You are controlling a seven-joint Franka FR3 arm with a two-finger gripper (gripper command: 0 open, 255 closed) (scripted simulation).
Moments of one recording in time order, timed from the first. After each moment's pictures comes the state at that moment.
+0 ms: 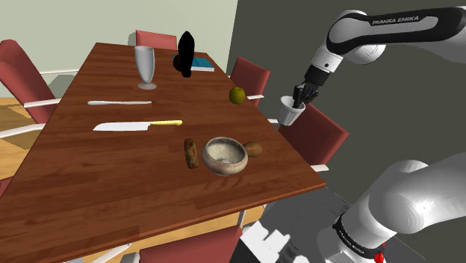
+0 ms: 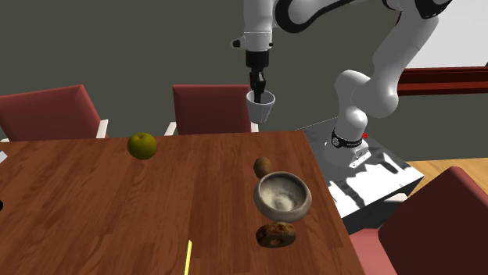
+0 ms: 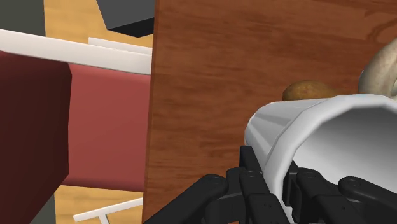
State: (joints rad) arm -0.10 -0.50 -0.28 -2.39 0.08 1.92 -0.12
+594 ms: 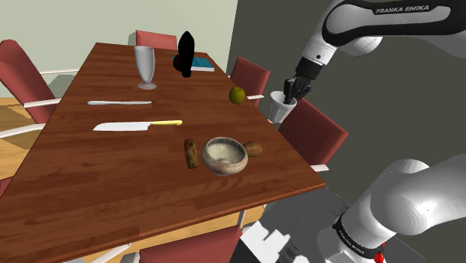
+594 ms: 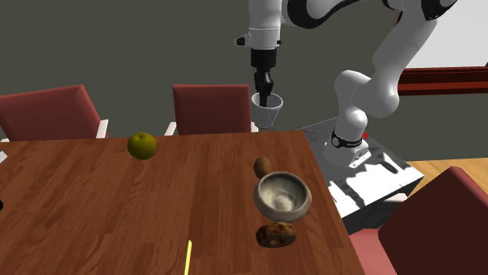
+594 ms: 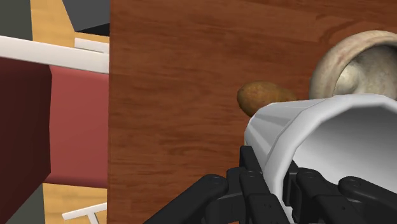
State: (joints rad) arm -0.05 -0.52 -0.18 -2.36 0.12 1.88 0.00
